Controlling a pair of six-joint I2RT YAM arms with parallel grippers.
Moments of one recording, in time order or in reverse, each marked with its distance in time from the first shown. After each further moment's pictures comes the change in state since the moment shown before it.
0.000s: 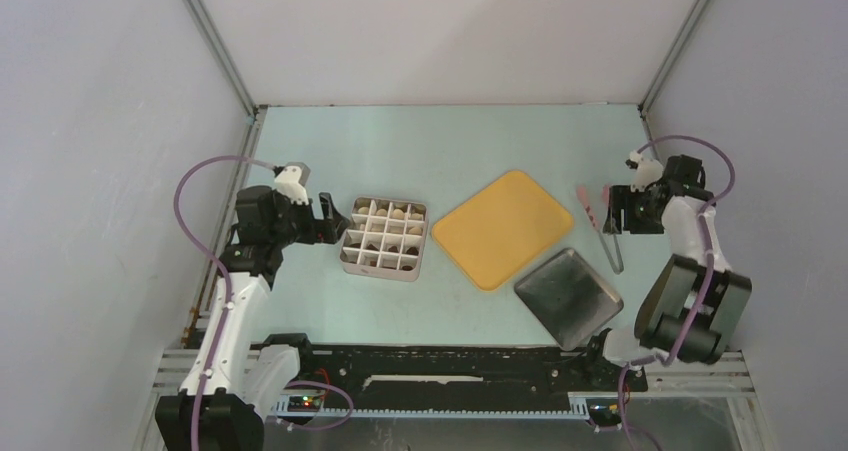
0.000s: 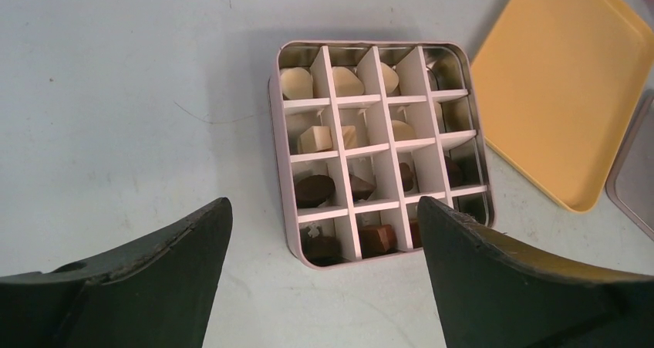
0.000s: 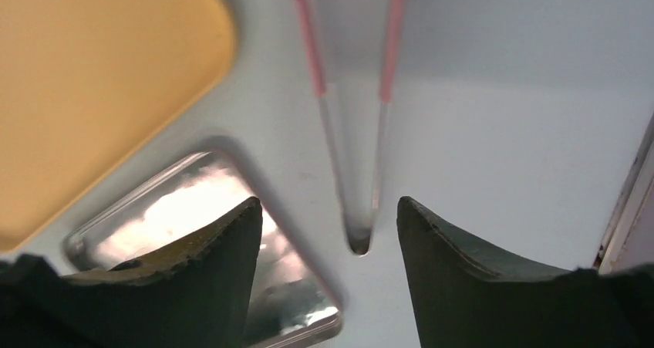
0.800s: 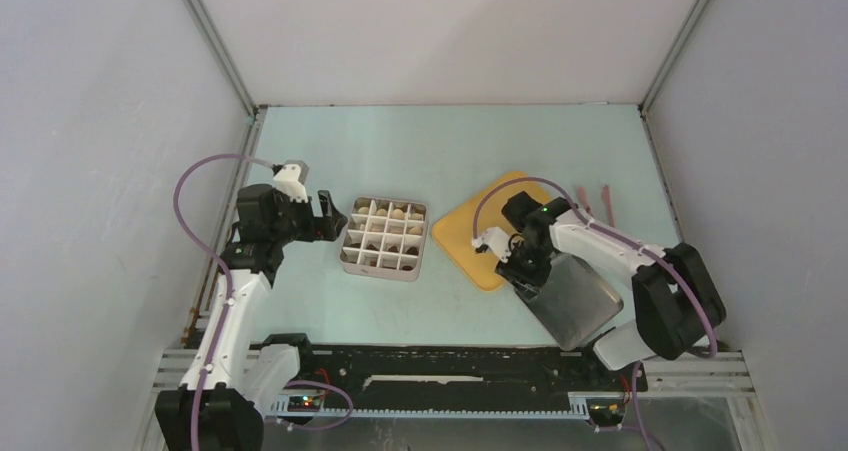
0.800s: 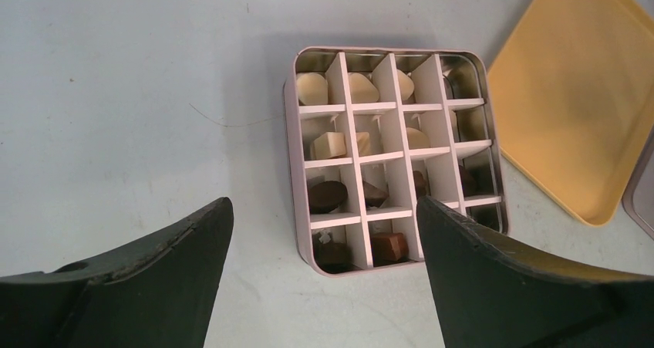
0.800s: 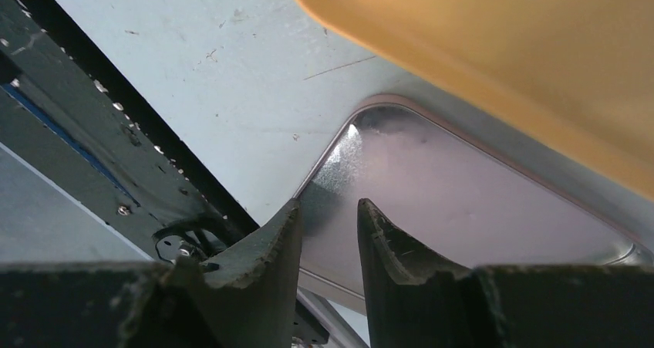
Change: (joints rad) left arm 0.000 0.023 0.000 0.030 -0.031 -0.006; right arm 0.935 -0.019 -0.093 -0.308 0.036 -0.171
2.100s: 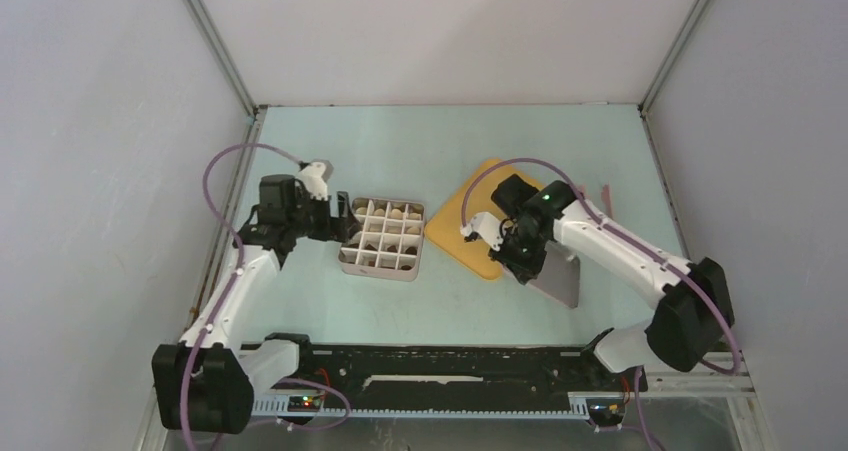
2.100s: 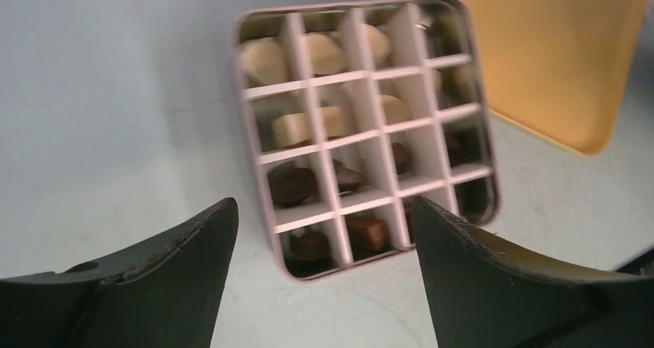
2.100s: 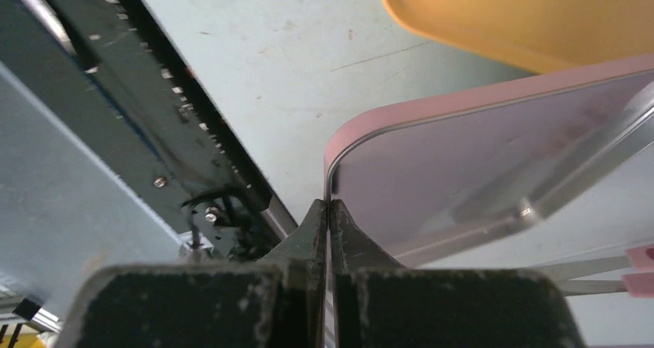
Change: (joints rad) left arm -0.053 0.158 0.037 -0.024 0.013 0.014; right arm 0.135 -0.017 0.200 -0.177 0.074 0.042
